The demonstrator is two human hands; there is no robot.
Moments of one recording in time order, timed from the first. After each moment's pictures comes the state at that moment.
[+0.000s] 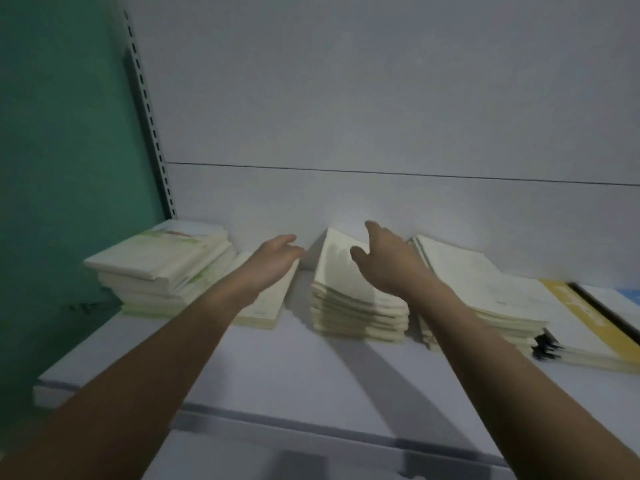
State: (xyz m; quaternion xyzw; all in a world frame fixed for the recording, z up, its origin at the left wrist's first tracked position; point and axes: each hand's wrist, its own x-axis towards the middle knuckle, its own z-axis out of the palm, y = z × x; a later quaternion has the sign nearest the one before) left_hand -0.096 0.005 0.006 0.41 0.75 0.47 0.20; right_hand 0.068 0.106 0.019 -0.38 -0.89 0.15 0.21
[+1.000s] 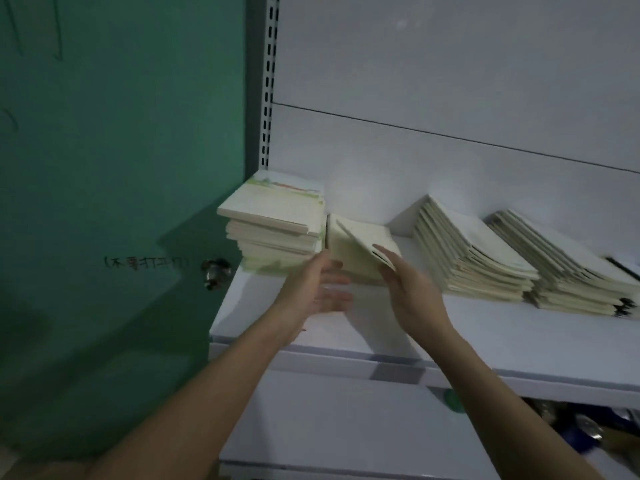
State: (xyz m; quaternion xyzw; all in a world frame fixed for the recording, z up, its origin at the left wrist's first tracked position) left_hand -0.239 -0.163 -0.080 0.29 0.53 0.64 0.48; right_hand -0.084 -0.065 -0.087 -0.39 -0.85 0.15 0.31
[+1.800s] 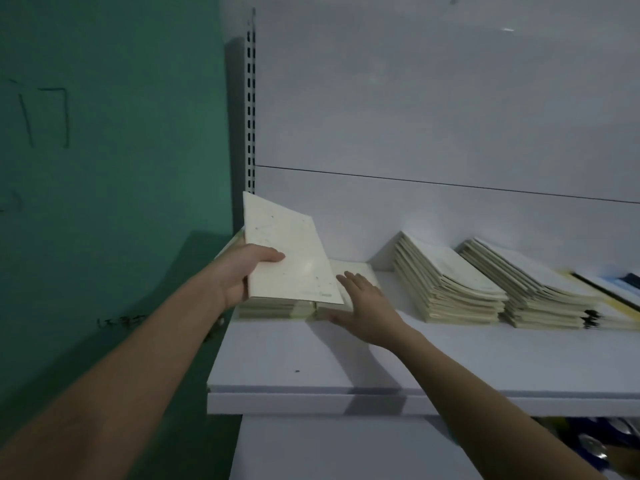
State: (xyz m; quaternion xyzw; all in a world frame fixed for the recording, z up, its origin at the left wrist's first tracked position) left_hand -0.310 -0.182 0.016 0.30 0.56 0.64 0.44; right_hand -0.125 -0.043 -0.081 -0.37 -0.91 0.08 0.16
